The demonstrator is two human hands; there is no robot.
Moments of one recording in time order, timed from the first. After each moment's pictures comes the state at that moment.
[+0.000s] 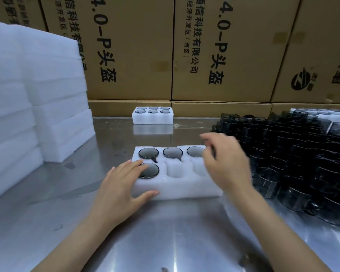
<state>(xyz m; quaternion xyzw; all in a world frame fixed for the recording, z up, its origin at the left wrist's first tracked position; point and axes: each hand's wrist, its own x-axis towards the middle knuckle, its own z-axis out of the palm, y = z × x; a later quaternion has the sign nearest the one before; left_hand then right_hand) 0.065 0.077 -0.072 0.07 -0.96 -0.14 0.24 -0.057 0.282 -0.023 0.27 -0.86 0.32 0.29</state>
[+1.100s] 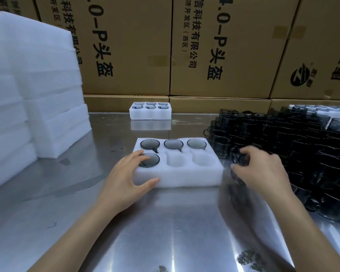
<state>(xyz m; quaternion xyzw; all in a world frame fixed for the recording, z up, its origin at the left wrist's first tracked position) 0.038 0.072 -0.083 0.05 -0.92 -0.26 0.29 -0.076 0.341 -0.030 0.08 -0.96 0.23 0.14</state>
